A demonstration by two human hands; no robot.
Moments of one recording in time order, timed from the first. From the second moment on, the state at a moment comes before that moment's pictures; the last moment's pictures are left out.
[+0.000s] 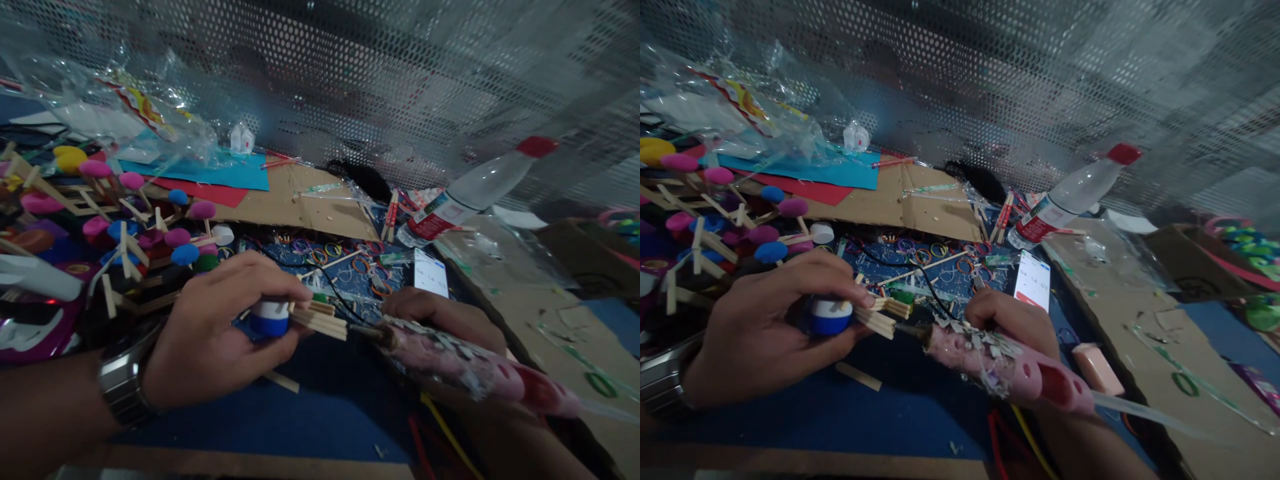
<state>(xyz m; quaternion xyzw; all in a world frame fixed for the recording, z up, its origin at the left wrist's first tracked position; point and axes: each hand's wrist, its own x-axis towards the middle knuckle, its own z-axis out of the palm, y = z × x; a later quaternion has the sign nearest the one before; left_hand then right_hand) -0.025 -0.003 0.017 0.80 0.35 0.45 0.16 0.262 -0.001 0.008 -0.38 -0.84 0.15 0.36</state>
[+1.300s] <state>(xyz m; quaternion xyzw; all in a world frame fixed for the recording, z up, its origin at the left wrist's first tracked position) -0.024 -0.001 0.017 0.81 0.32 0.47 0.14 0.266 0.000 0.017 -0.38 -0.86 0.16 0.30</state>
